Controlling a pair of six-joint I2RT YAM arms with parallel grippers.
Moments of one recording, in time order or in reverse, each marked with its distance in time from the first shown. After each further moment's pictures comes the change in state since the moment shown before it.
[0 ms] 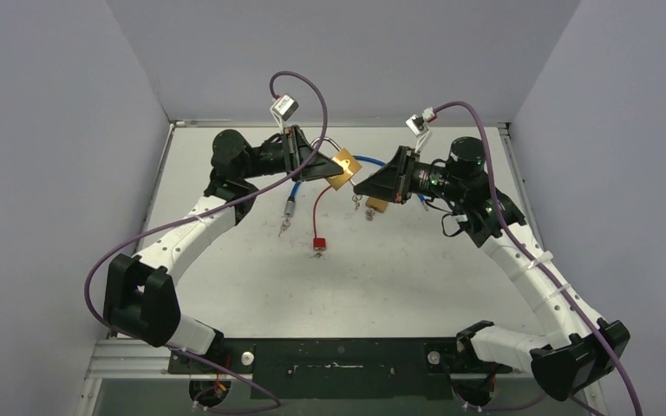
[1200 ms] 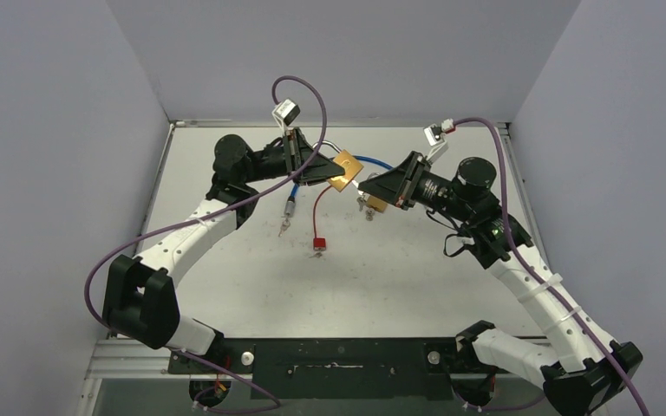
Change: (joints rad) left arm -0.011 -0.015 -0.035 0.031 -0.014 -0.121; right arm 0.040 -0.119 -0.095 0.042 0.224 0.137
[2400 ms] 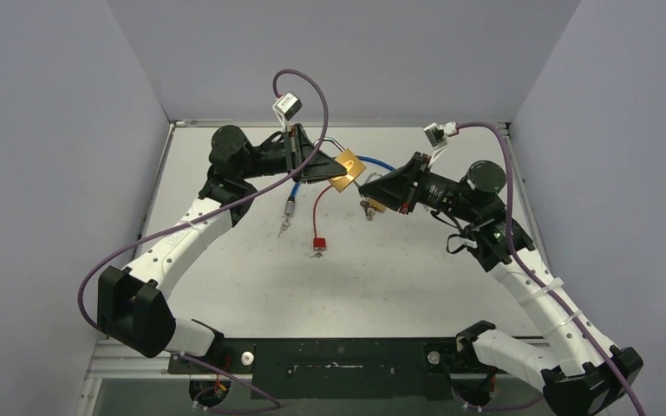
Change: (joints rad) left arm -0.008 -0.043 0.089 -0.188 0.010 0.094; right arm -0.026 -0.018 -0.015 0.103 -0.167 -0.239
